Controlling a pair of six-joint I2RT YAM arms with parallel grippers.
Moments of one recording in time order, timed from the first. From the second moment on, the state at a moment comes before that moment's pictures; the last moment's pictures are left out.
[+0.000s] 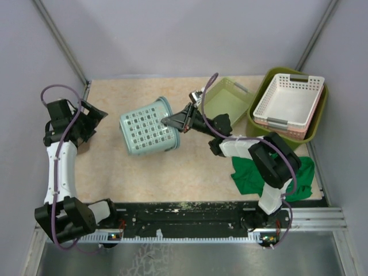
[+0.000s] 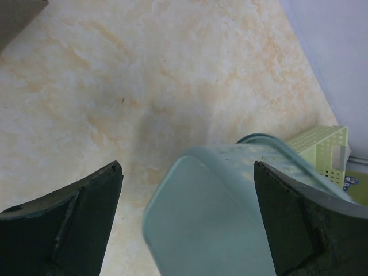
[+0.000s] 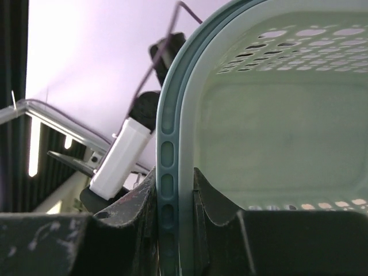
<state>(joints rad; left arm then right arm) 0.29 1.16 1.09 -0.58 0.22 -0.68 0.66 1.74 0.96 1.31 -0.65 1.49</state>
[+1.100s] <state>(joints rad) 0.29 1.14 1.04 -0.50 0.50 -0.67 0.66 1.63 0.34 1.56 -0.01 1.78</state>
